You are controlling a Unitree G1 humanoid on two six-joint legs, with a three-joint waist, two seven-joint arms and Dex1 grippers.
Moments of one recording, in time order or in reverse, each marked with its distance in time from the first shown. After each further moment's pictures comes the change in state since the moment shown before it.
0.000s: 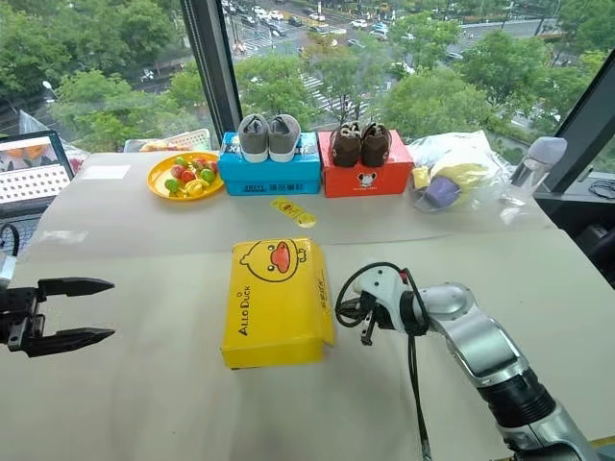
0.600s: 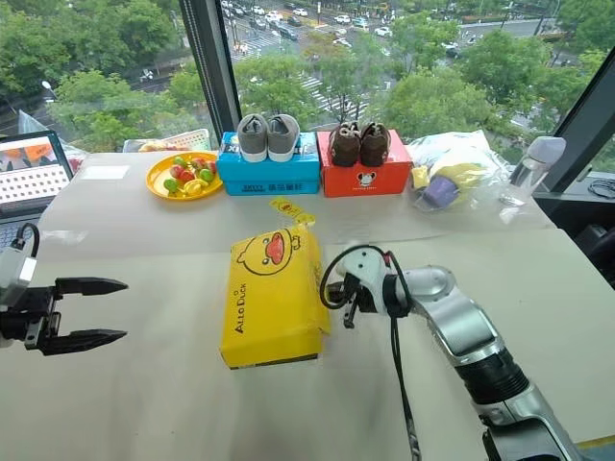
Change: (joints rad) left arm -0.054 -0.019 -0.053 0.023 0.024 -0.040 -0.017; right arm -0.149 0.116 -0.054 -0.026 0.095 0.099 0.017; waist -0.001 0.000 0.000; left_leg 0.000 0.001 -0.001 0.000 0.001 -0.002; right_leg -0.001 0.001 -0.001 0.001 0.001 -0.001
